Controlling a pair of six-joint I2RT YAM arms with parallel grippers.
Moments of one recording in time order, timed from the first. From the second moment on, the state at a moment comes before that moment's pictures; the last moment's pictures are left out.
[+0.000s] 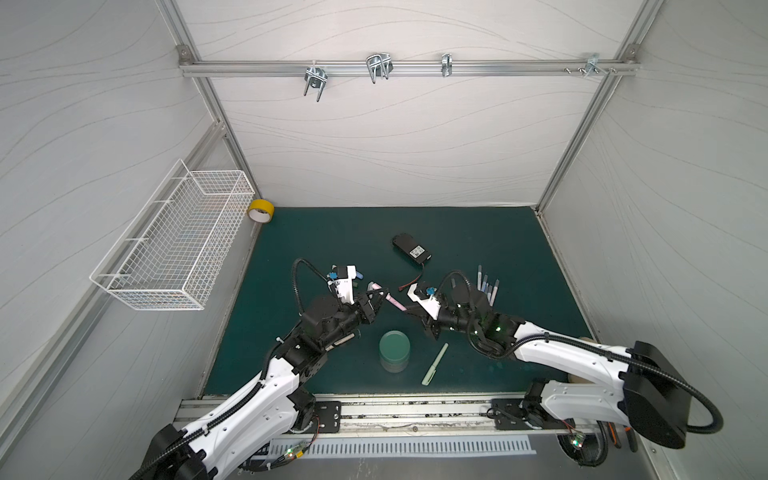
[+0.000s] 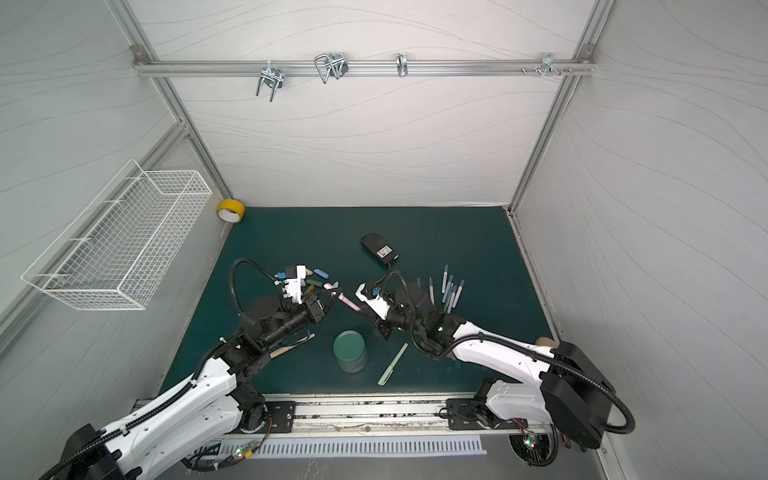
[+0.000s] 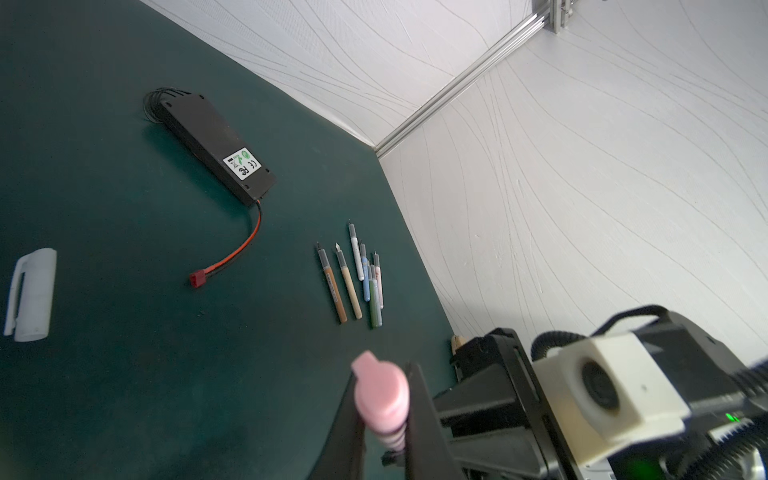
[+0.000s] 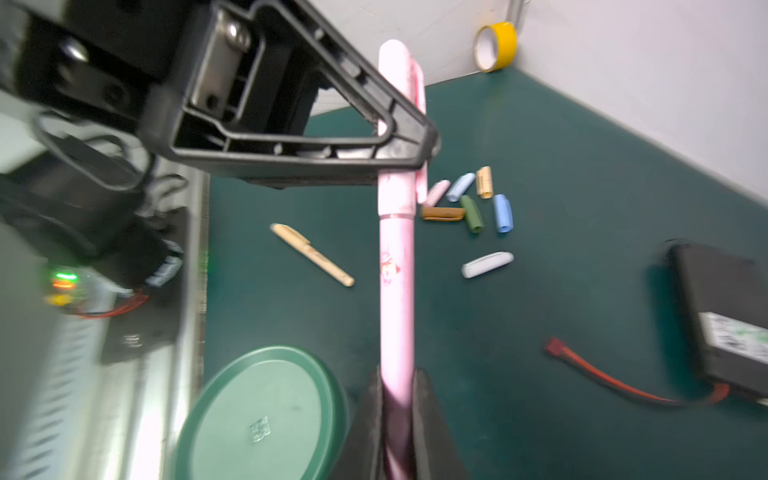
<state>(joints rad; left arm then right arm) -0.57 0.77 0.39 0.23 0.18 -0.84 0.90 1.20 0.62 0.17 -0.39 -0.08</state>
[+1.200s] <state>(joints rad) -0.37 1.33 0.64 -0.11 -0.07 -0.79 0.75 1.43 0.73 -0.11 -0.01 0.22</state>
